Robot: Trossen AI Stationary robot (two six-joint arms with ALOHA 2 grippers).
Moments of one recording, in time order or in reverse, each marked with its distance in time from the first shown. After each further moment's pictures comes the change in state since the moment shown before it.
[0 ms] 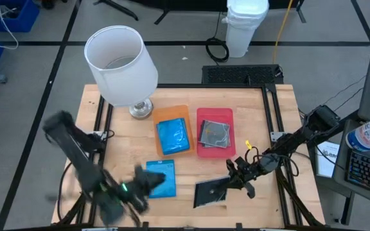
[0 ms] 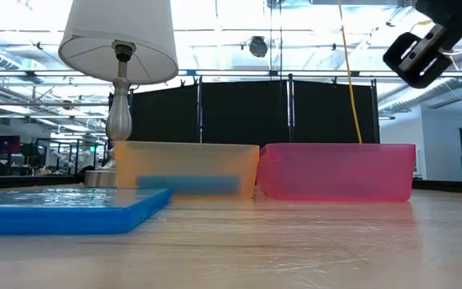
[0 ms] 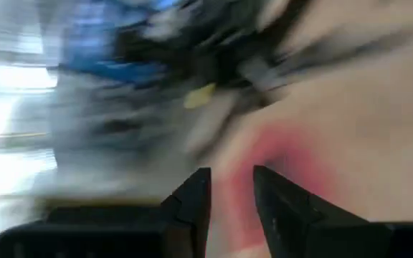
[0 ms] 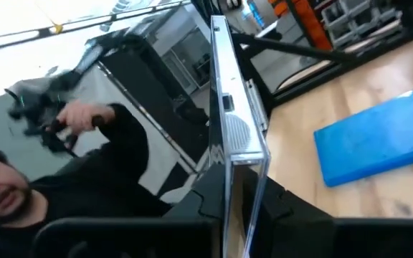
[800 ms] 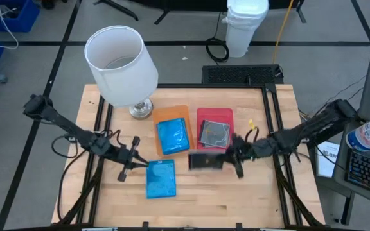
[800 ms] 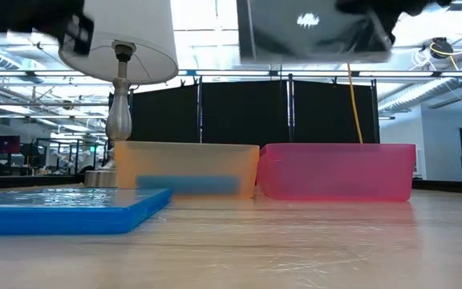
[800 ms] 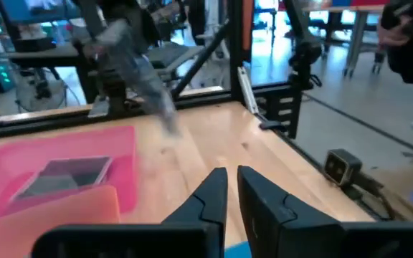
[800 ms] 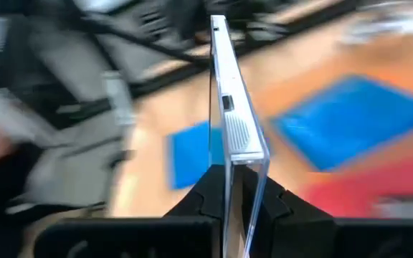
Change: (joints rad) left arm 0.315 -0.700 -1.163 0.955 0.855 -0.663; right arm -0.246 -0.427 0.312 -1.138 0.082 -0.110
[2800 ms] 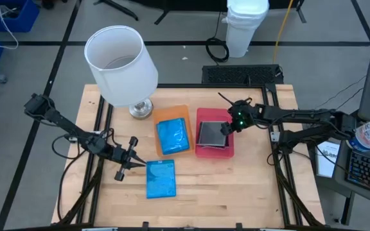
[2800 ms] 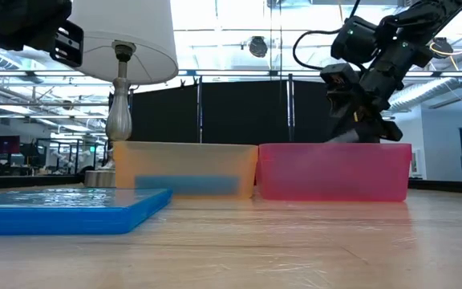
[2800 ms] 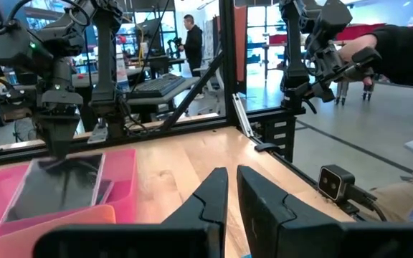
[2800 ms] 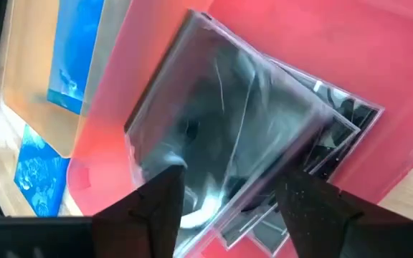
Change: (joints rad) left arm -0.022 0.003 -0.155 0.286 0.000 0.044; right arm -0.758 0.137 -0.018 -0.427 -0.514 0.292
